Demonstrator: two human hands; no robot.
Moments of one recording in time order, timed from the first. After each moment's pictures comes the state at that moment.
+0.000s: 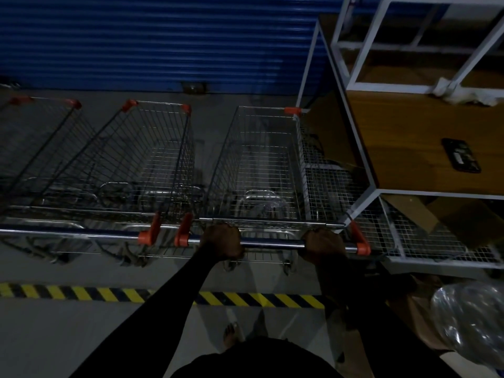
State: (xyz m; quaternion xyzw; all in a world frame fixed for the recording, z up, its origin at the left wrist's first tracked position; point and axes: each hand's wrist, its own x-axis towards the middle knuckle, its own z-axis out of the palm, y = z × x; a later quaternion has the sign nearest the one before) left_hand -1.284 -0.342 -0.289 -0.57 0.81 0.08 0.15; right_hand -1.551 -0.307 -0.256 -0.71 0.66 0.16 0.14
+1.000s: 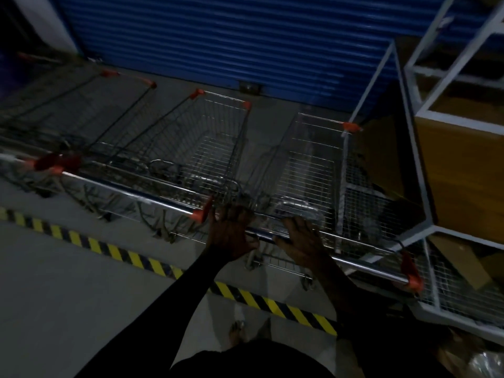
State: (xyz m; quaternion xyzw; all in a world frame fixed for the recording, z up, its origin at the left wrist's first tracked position) left_hand -1.204 -0.292 -0.276 -0.63 0.75 -0.03 -0.19; right_hand -1.425 -0.326 -0.287 -0.83 0.55 -0.06 0.13
